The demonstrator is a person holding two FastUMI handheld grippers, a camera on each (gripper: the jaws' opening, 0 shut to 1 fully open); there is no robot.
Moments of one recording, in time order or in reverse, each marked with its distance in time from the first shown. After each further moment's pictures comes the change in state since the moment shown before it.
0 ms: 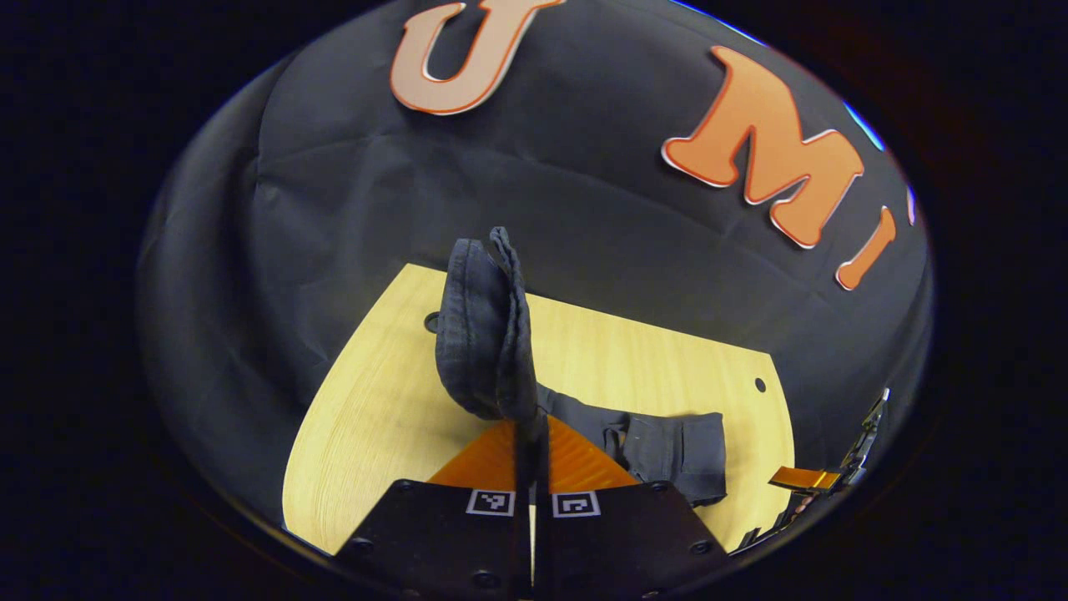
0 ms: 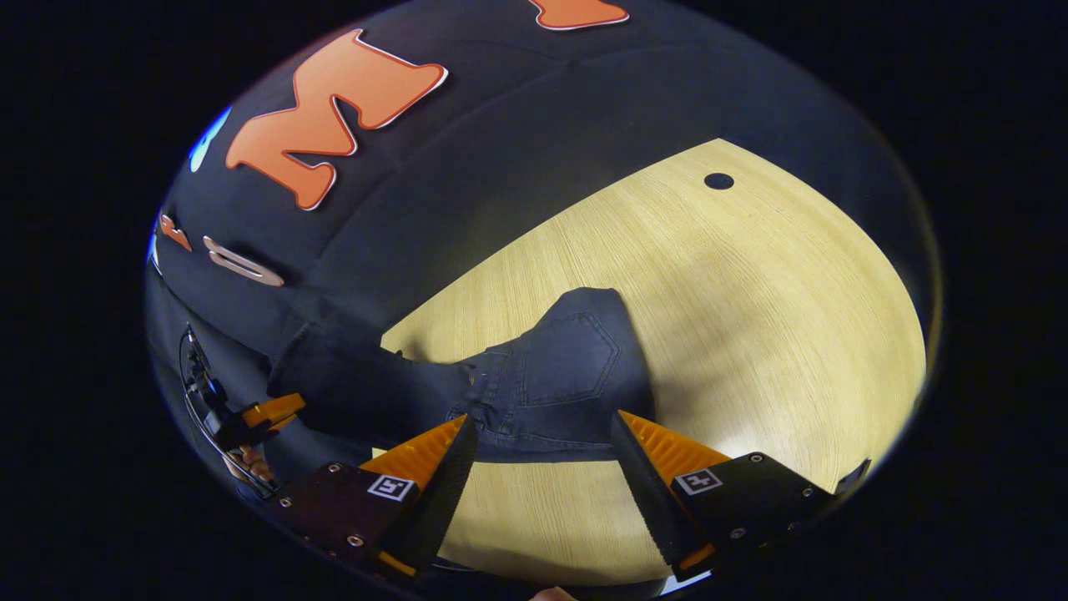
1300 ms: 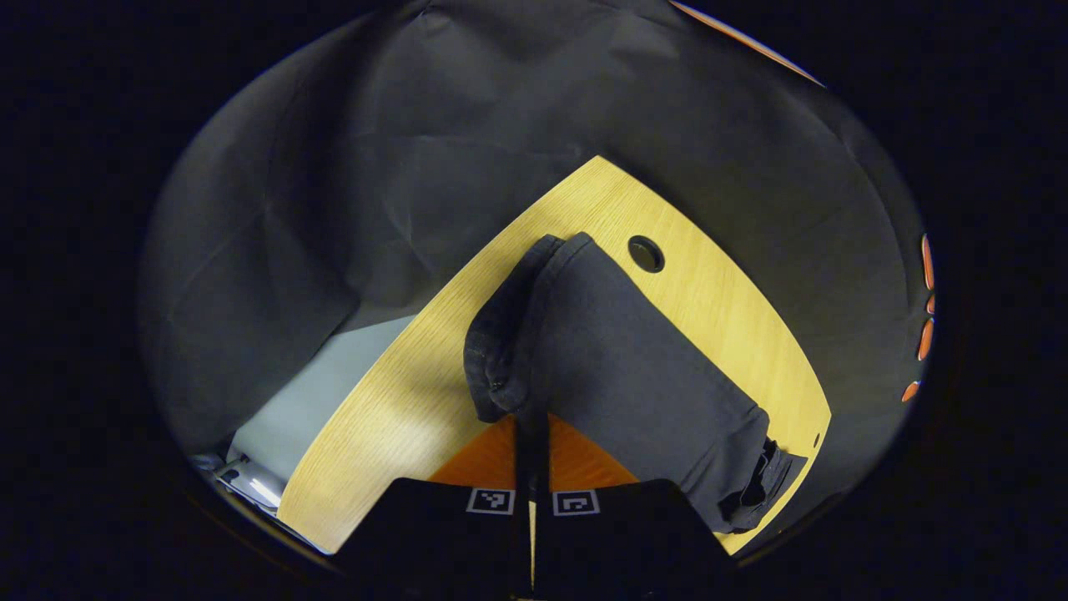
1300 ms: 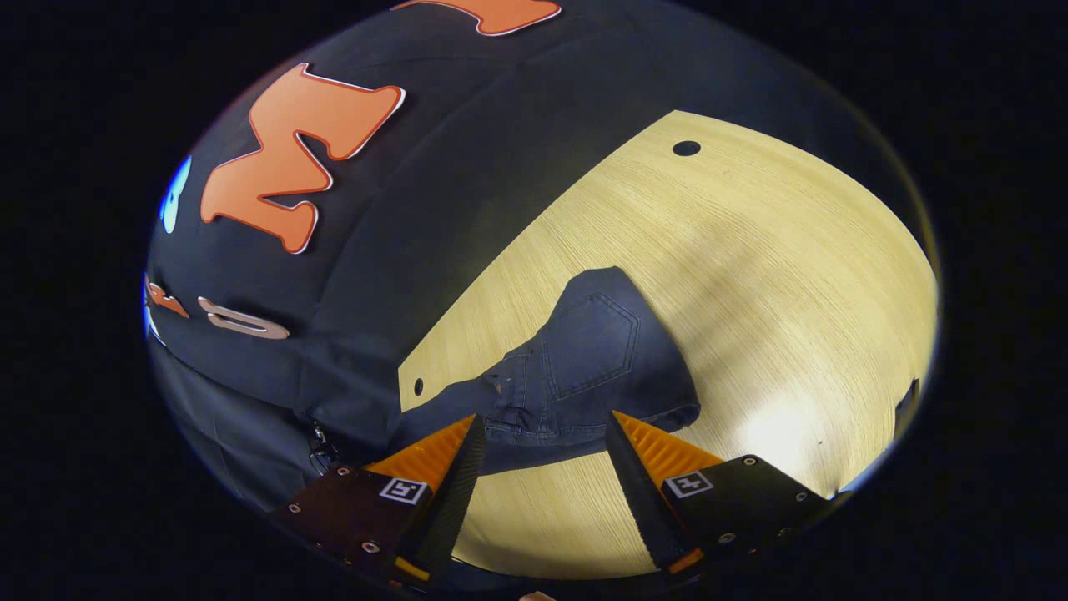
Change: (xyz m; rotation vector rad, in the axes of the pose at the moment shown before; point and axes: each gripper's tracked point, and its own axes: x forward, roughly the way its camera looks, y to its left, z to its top) left arm 0.132 0.238 -0.088 -0.409 0.282 0.208; right arm 0.002 0.034 -0.014 0.222 -0.030 0.003
